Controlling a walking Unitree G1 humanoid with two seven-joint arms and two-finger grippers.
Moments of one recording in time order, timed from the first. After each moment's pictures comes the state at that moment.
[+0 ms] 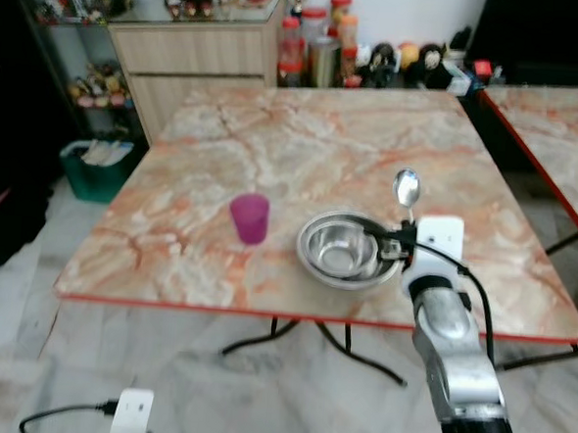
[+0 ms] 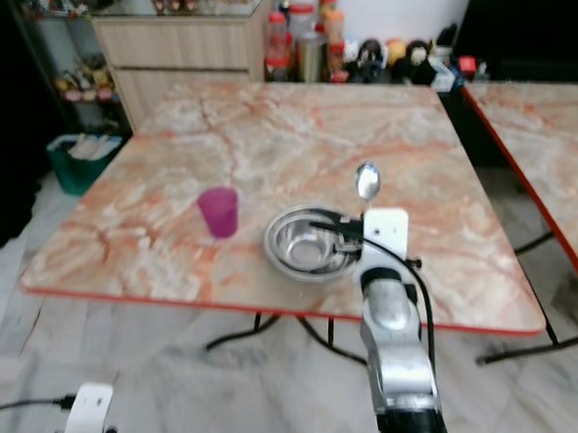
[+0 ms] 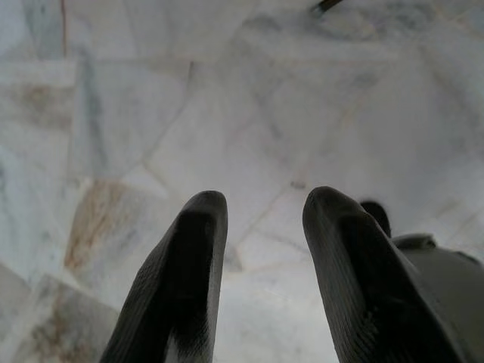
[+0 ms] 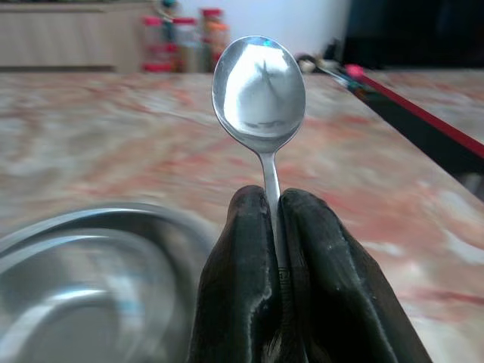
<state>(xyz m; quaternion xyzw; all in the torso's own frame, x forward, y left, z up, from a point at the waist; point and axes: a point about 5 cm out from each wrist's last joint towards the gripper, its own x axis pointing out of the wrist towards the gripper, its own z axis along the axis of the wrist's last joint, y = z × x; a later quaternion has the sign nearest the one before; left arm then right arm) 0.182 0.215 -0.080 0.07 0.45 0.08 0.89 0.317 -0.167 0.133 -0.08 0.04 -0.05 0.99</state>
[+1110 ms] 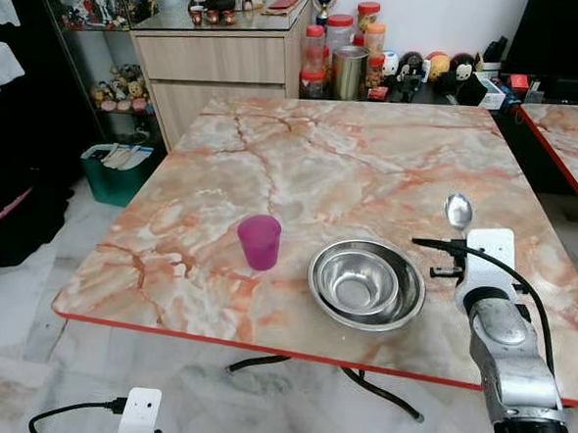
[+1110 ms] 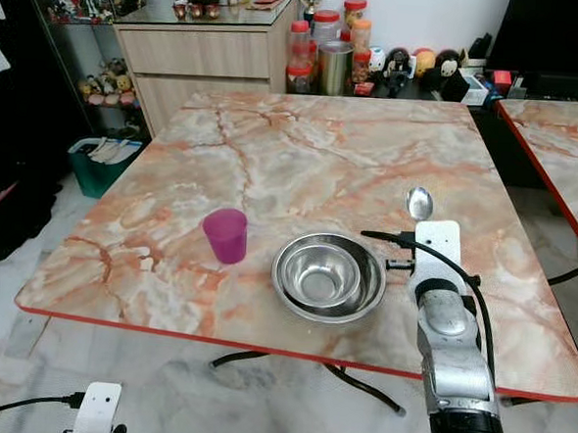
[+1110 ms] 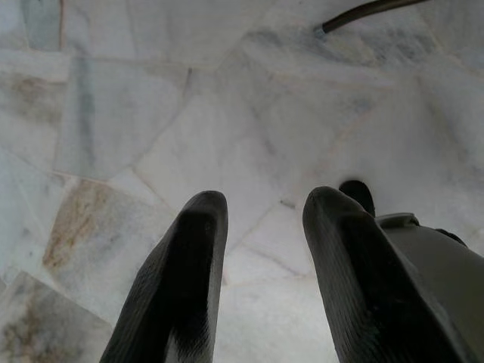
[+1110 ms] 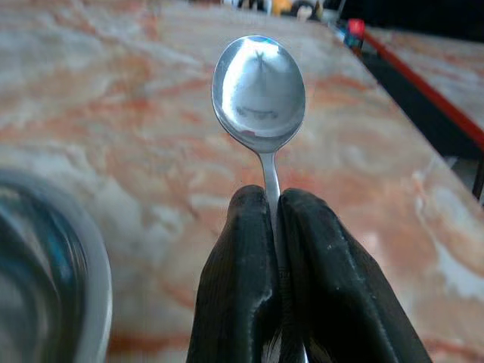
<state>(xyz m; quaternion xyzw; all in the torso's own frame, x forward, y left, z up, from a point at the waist) 0.183 0.208 -0.080 0.06 0.45 0.06 0.89 0.313 -0.235 0.115 -0.13 0.13 -0.09 0.98</state>
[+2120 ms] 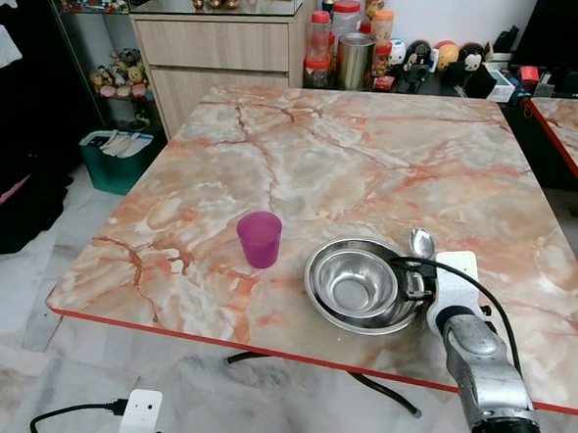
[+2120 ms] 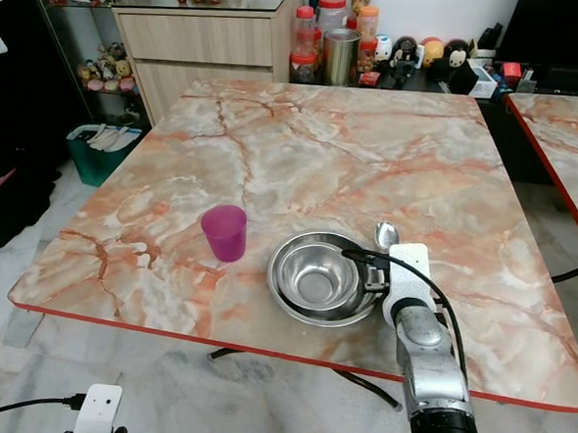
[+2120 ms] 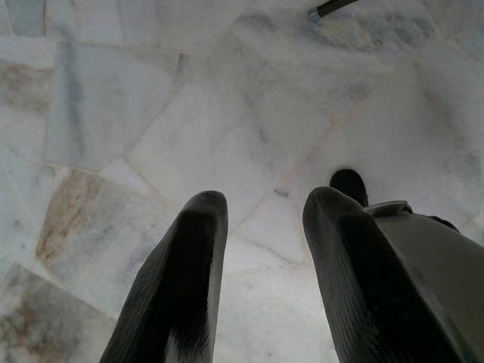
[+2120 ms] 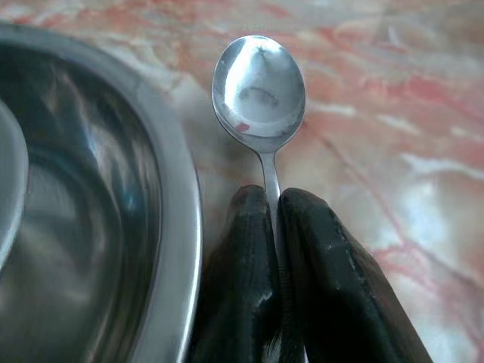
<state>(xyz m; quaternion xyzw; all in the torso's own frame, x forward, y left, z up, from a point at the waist) 0.182 0.207 -0.081 0.07 0.45 0.06 0.89 0.307 -0.211 0.075 -0.09 0.20 -0.04 0.97</state>
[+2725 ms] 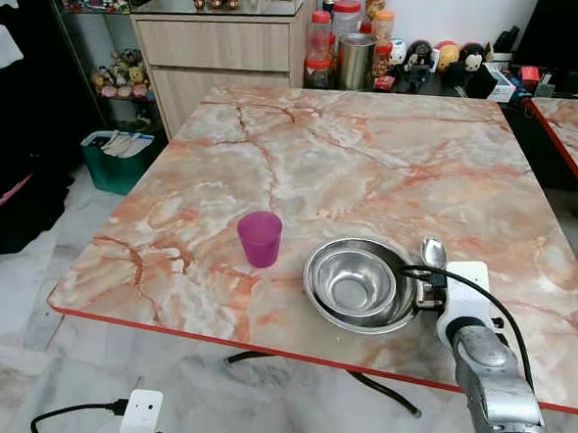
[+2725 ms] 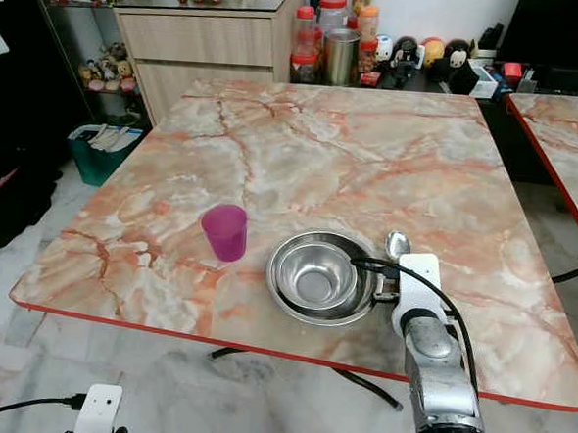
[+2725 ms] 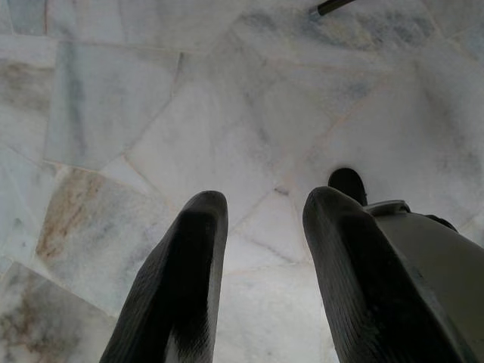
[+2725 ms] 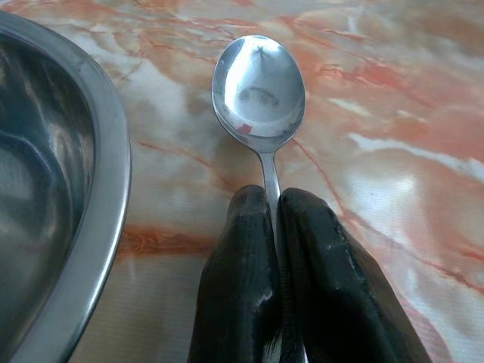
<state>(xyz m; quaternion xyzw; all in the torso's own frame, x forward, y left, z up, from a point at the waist) 0.182 0.207 -0.081 0.07 0.45 0.06 0.89 0.298 -0.224 0.079 -0.10 0.20 -0.06 0.97</state>
